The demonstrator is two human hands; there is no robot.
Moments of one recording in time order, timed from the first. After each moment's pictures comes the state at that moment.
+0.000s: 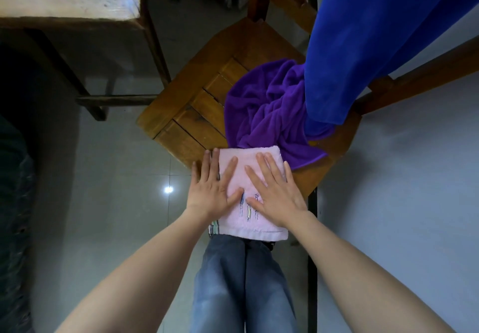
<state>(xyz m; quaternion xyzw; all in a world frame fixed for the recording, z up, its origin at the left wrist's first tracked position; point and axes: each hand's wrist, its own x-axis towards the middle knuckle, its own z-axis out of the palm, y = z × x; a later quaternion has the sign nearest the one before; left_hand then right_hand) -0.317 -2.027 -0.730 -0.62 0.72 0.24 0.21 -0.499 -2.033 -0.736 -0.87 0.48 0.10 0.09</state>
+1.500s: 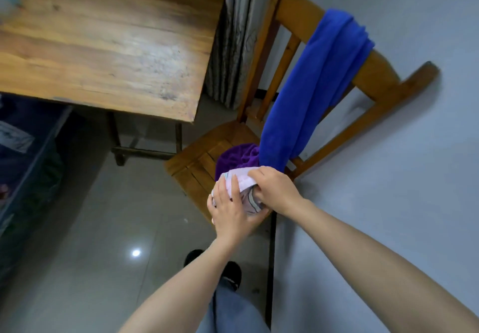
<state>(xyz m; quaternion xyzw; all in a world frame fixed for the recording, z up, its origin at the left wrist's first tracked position) -0.422 -1.988 -0.495 -0.78 0.58 0.15 -0.17 -0.517 -2.065 -0.418 -0.89 0.42 -0.01 0.15</state>
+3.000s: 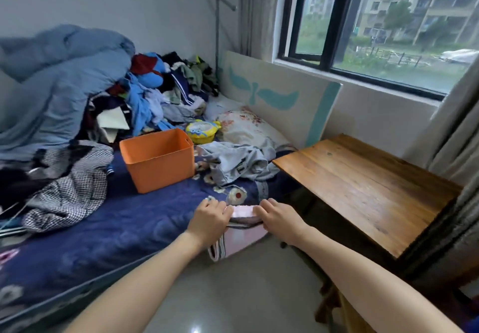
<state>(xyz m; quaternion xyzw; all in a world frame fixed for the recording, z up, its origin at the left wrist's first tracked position) -0.087 -1.646 -0.258 -0.80 0.51 -0.31 0.02 -0.182 -1.845 -0.255 -0.96 -0.15 -0.21 -0.13</state>
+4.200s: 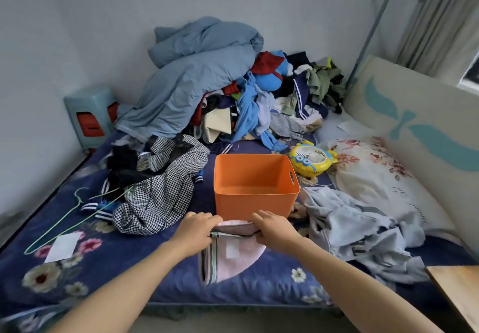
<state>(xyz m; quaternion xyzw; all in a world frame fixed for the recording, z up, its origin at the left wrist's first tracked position) 0.257 -1.468 -0.266 -0.98 0.18 0.02 -0.03 0.275 -1.687 -0.258 -0.96 -0.28 0.03 0.05</state>
